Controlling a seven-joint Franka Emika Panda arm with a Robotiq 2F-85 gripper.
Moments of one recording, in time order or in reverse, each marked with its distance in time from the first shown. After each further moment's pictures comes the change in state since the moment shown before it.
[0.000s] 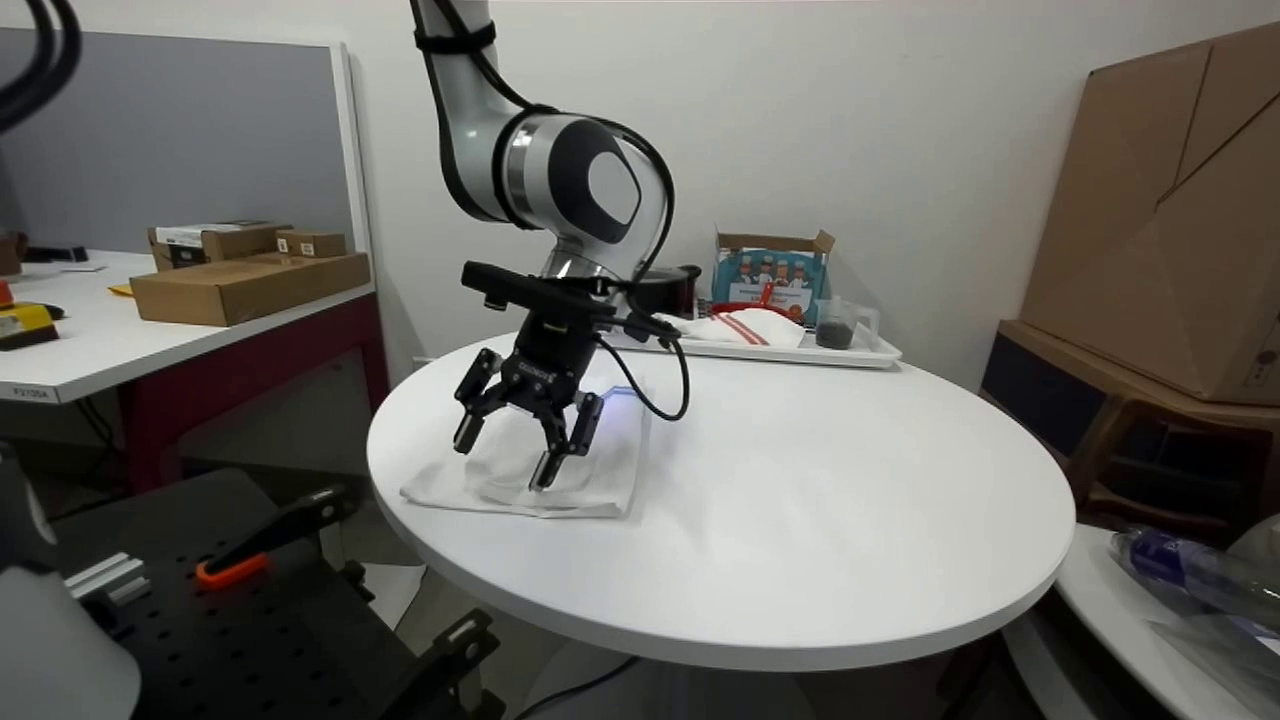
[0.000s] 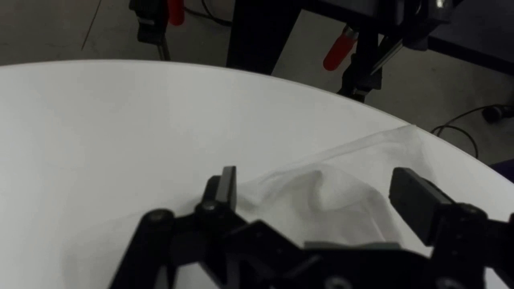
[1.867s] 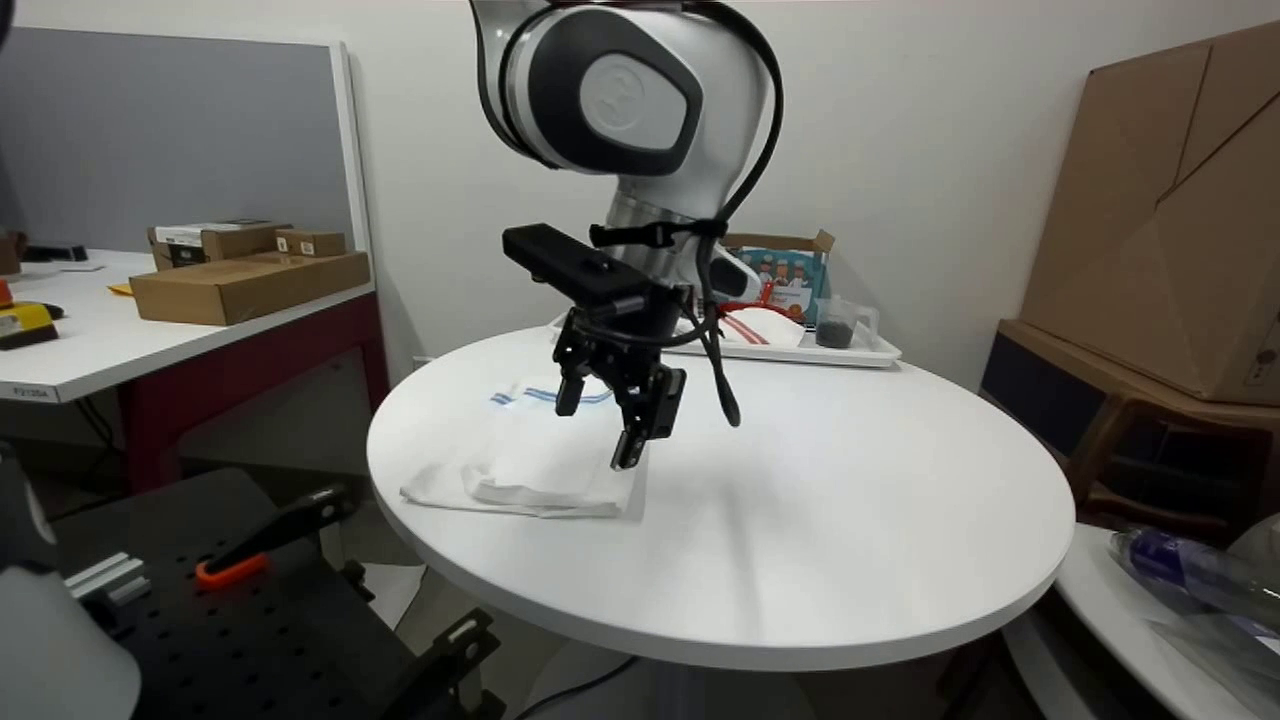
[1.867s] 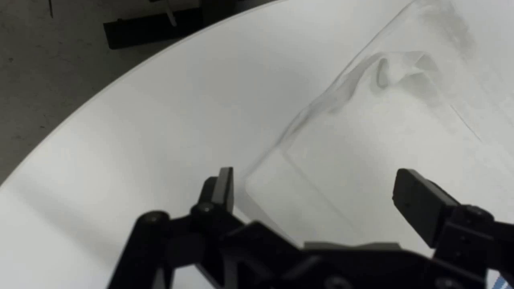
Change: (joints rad) arm -0.164 -0.257 -0.085 -0.211 0.255 0.324 -0.016
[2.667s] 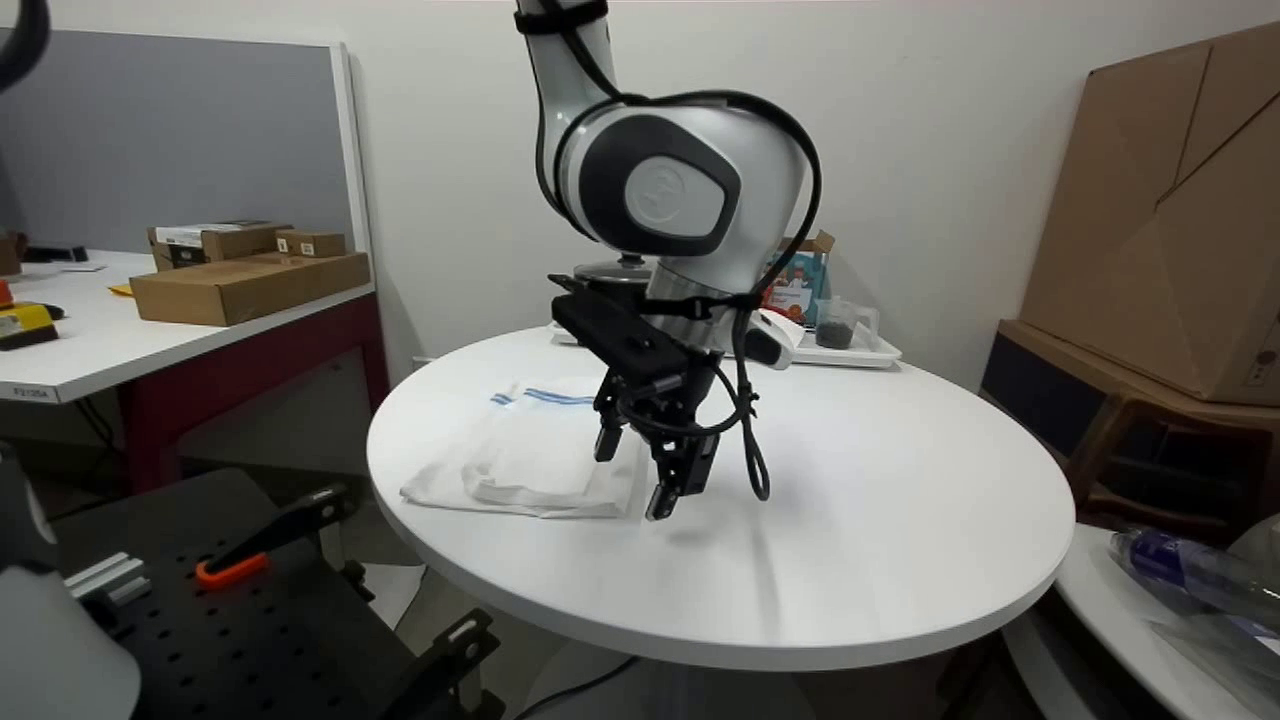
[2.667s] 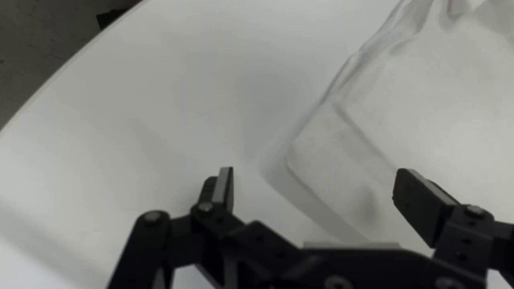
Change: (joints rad) arm -0.048 0.215 0.016 0.125 0.053 0.084 -0.023
